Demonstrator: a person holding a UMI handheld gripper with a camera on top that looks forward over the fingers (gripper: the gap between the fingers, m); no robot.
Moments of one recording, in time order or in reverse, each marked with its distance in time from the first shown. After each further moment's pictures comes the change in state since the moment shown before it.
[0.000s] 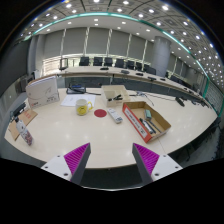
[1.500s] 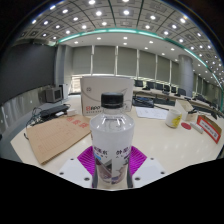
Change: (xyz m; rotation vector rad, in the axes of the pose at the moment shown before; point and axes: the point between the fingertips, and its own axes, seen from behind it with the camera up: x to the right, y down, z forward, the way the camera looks) arm -0.505 0.012 0.118 0.283 -0.265 -0.057
